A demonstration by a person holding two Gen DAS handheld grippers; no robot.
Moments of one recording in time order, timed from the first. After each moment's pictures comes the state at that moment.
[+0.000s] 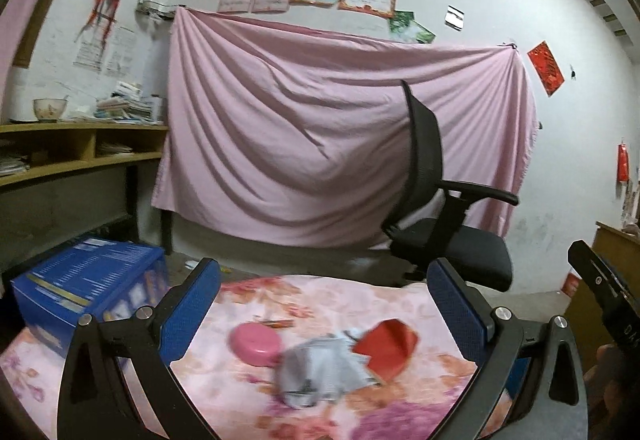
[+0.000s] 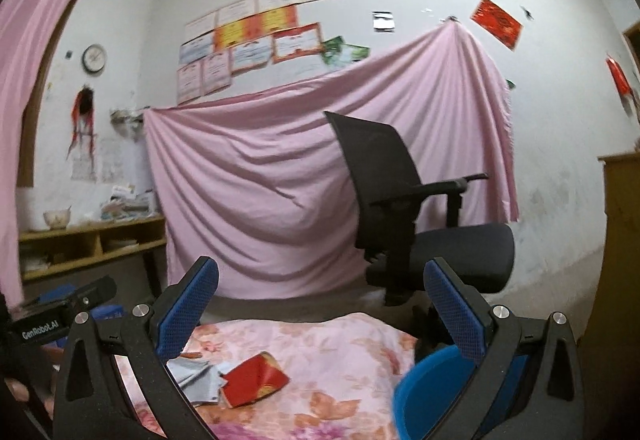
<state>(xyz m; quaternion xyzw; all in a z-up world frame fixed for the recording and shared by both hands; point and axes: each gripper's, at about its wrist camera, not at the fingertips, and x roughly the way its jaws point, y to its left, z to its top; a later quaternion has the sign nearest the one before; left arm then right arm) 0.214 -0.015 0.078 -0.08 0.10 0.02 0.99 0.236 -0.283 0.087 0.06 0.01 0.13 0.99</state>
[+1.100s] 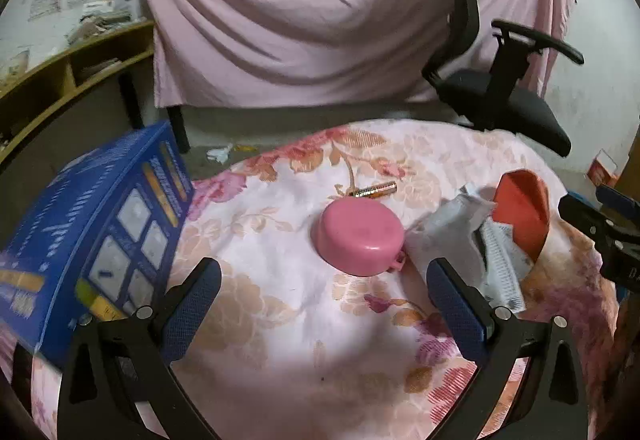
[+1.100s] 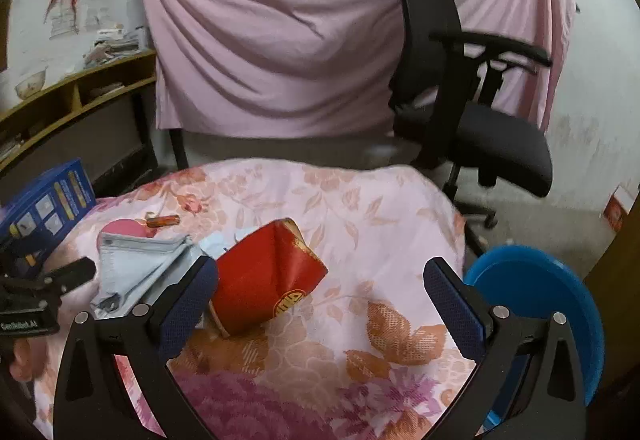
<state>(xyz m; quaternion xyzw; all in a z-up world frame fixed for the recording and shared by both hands) 0.315 0.046 -0.032 -0.01 0.37 0.02 0.93 0.340 -0.195 0.004 -0.04 0.31 0.13 0.94</state>
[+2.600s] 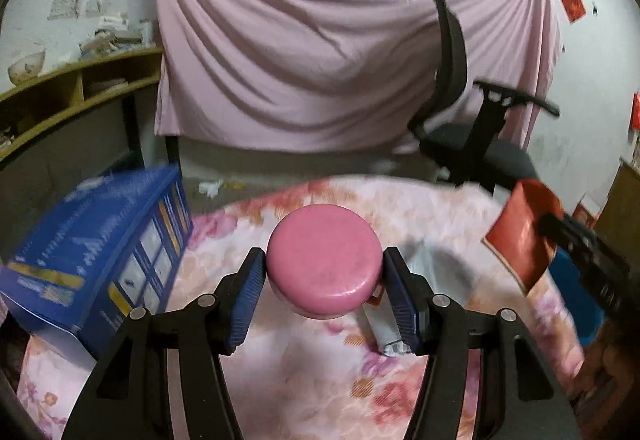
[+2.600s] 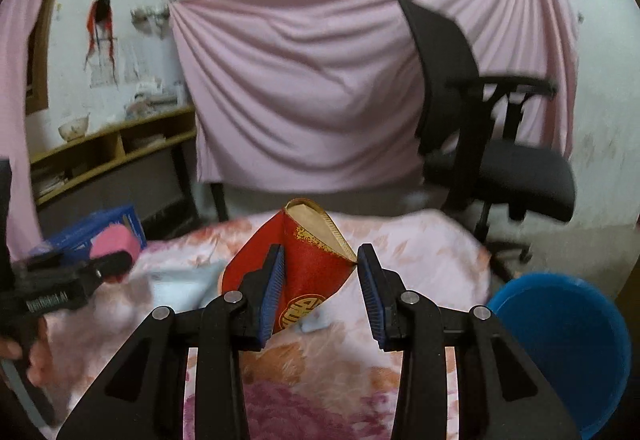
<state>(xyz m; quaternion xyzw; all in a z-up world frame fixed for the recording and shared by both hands) 0.274 0.031 0.015 -0.06 0.27 0.01 0.96 0.300 -0.214 0.031 0.00 0.19 0.20 0.96</state>
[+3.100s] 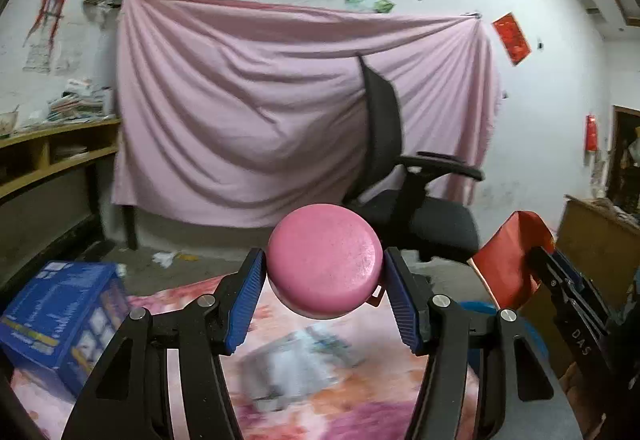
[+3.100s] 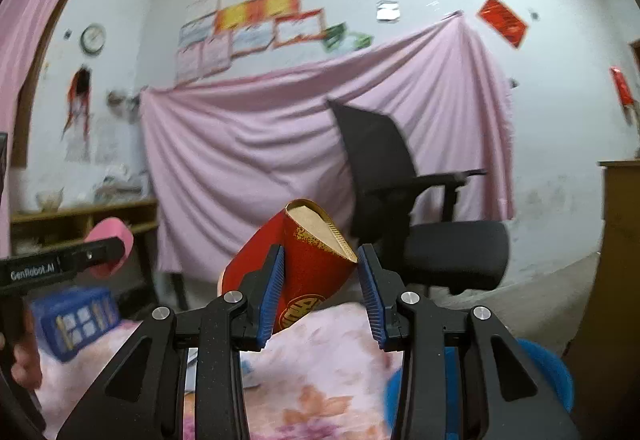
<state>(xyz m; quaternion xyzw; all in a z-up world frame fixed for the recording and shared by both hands) 0.251 -0.061 0.096 -0.05 0.15 -0.08 0.98 0.250 -0.293 0.080 0.05 0.02 0.11 0.99</state>
